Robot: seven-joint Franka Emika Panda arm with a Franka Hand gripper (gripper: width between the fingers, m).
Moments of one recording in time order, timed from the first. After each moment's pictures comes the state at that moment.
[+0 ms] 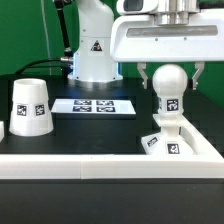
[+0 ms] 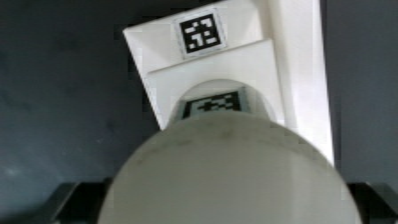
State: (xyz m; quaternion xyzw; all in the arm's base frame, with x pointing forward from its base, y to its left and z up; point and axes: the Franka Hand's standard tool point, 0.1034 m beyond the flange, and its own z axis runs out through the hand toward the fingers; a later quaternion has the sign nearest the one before) arm 0.572 0.095 0.115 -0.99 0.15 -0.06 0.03
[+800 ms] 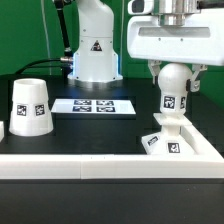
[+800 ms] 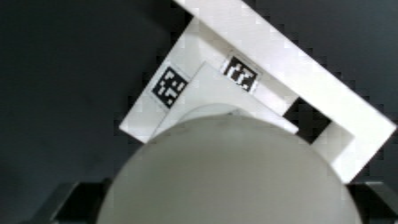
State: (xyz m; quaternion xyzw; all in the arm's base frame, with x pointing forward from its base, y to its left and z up) arm 0.566 0.106 0.114 -0.86 0.51 -0.01 0.05
